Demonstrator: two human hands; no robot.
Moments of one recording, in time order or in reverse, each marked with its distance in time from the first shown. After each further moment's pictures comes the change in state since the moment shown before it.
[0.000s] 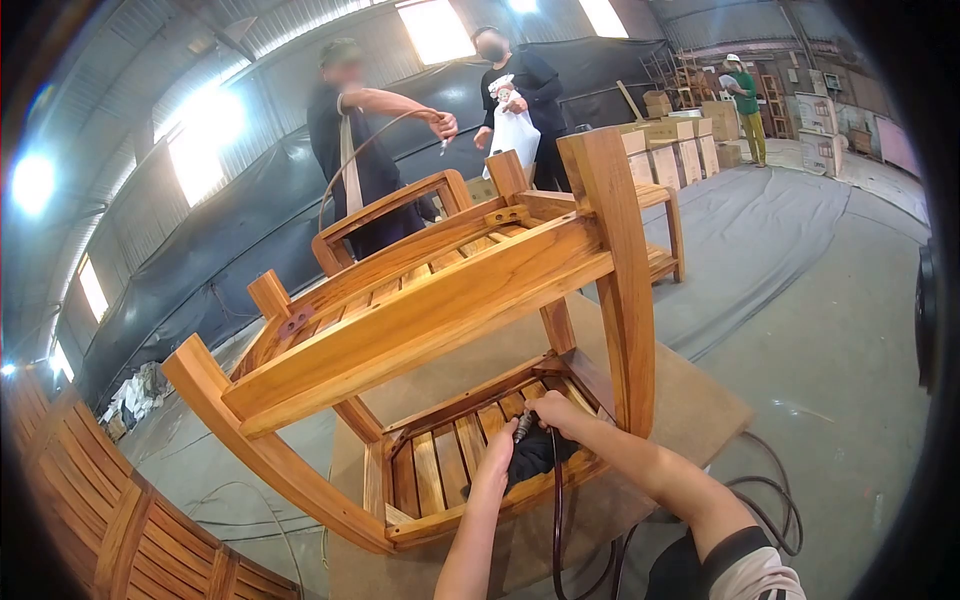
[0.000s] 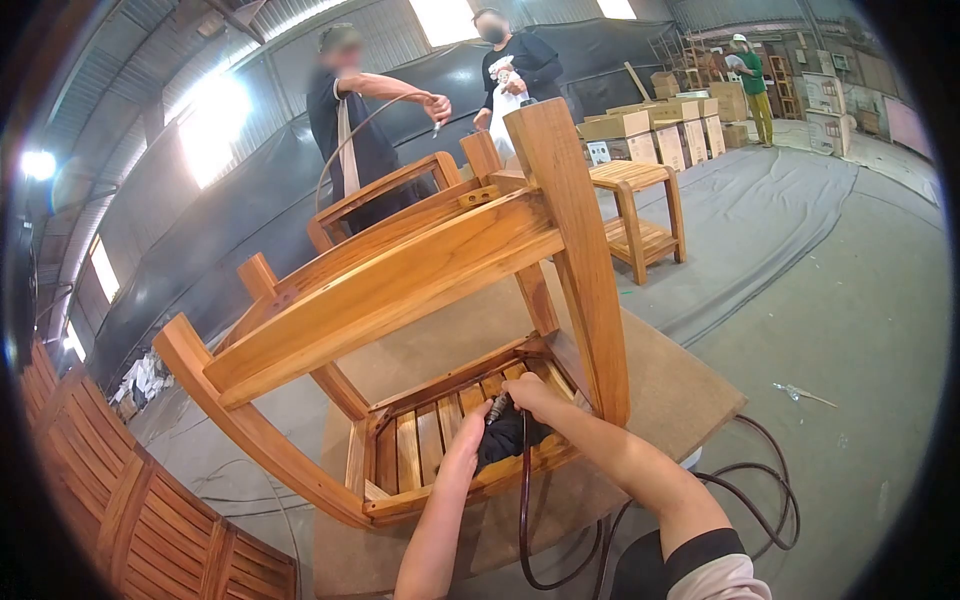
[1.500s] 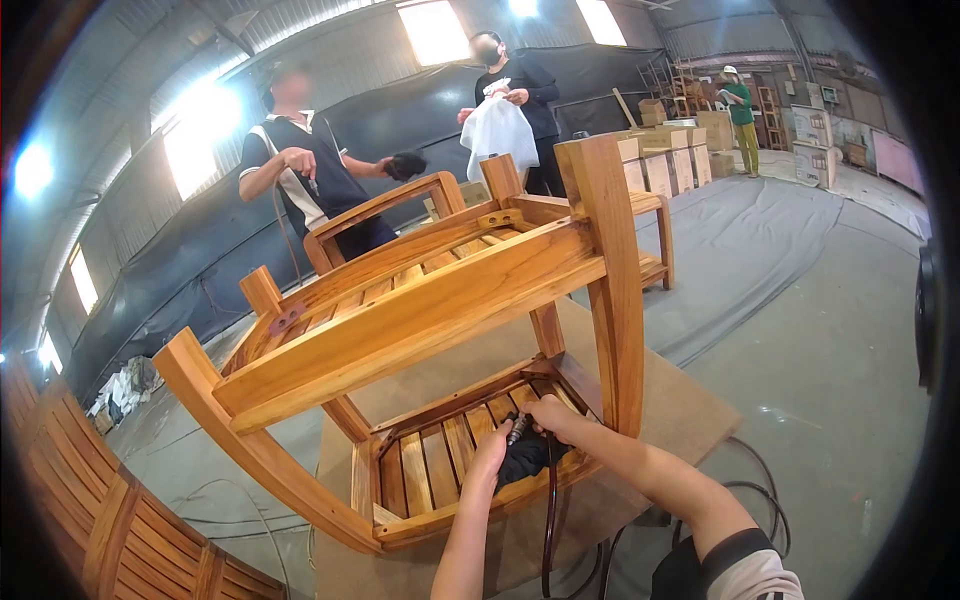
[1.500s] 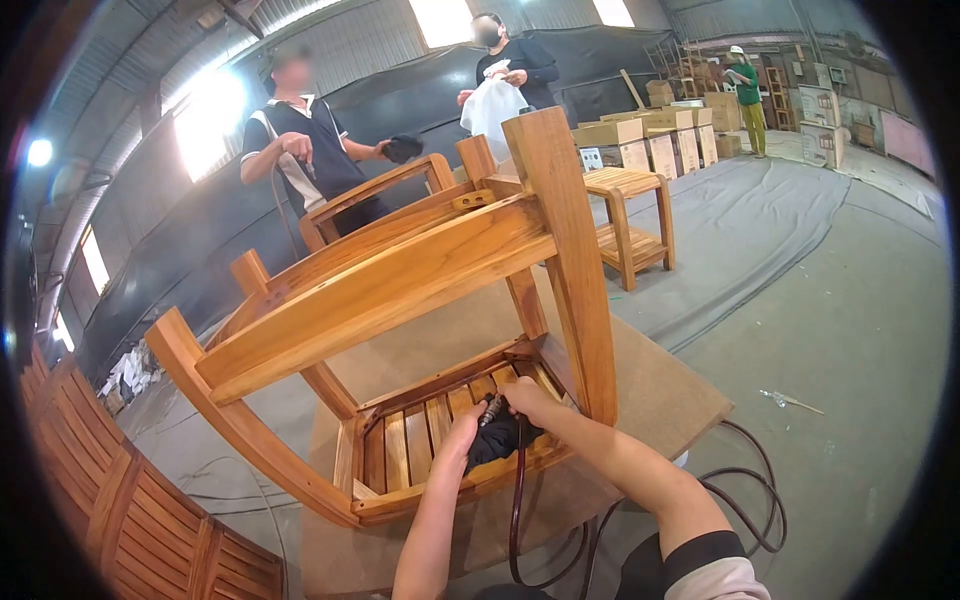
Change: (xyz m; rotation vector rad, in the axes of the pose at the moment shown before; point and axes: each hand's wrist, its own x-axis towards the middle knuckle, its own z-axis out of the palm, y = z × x) left_hand -0.003 0.003 0.007 0.229 0.064 0.076; right_hand -0.011 0.001 -0.011 -0.012 -0.017 0.028
